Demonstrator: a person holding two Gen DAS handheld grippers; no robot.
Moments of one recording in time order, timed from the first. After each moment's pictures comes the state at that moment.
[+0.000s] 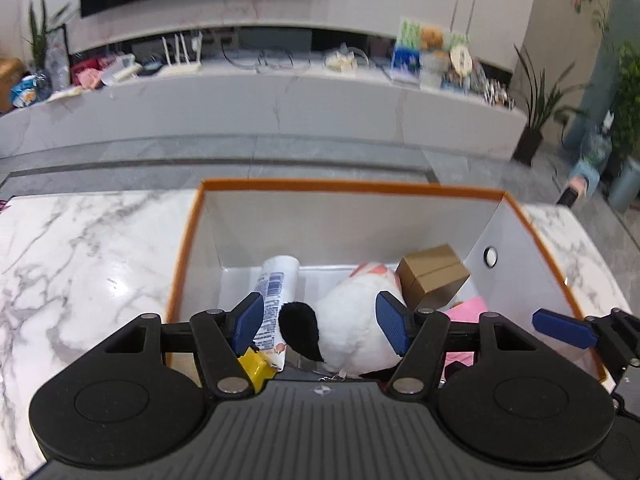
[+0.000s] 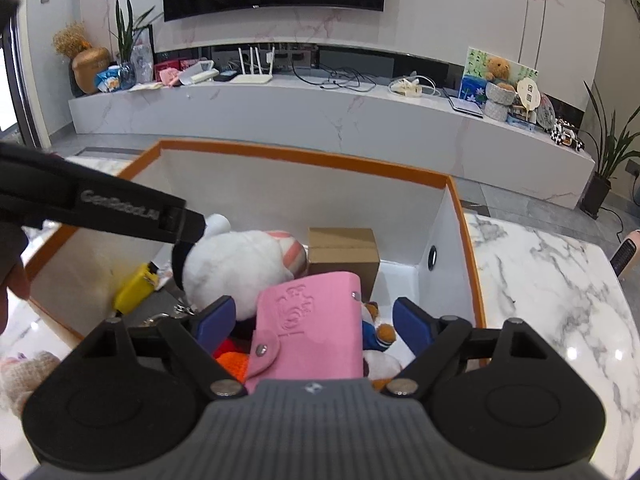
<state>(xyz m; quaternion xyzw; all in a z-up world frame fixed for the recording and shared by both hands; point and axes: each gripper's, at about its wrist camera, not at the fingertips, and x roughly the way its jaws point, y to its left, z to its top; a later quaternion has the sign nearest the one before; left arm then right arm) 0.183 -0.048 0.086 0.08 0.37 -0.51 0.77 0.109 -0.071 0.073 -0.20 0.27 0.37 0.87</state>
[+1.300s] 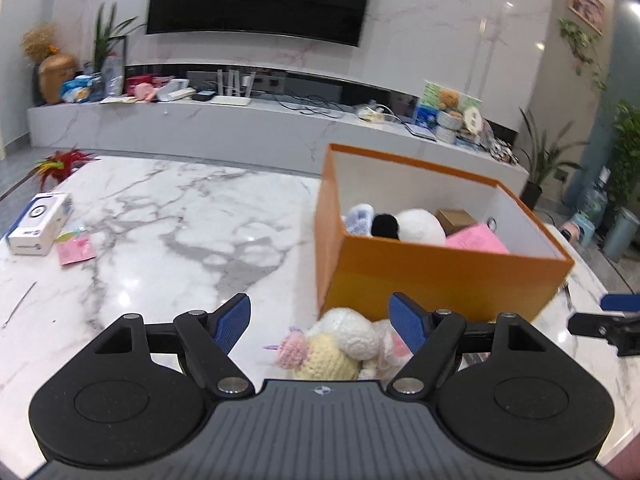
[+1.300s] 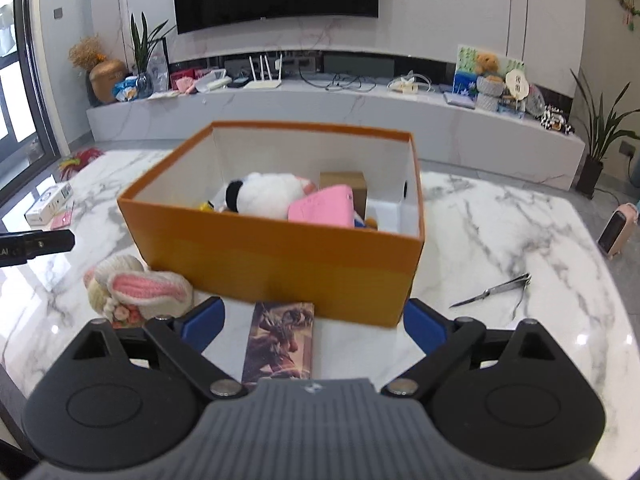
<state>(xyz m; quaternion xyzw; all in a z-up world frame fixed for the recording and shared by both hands) 0.158 0.146 0.050 0.01 0.32 -0.50 0.80 0.021 -0.185 0.080 -0.18 0.28 0.38 0.86</state>
